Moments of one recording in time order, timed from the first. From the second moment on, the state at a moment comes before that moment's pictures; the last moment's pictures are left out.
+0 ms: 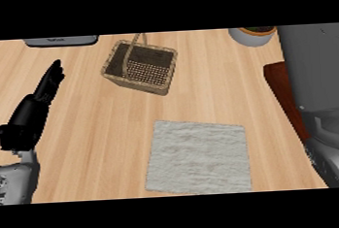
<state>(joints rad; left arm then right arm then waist) -0.22 0.24 0.11 -1.56 -0.17 -0.13 0.00 -1.51 -0.15 -0.15 -1.07 0.63 0.20 0.67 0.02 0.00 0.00</state>
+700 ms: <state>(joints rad) -0.25 0.24 0.11 -1.53 -0.18 -0.14 -0.01 -1.78 -0.04 -0.20 -0.59 0.63 0.13 0.70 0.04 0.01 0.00</state>
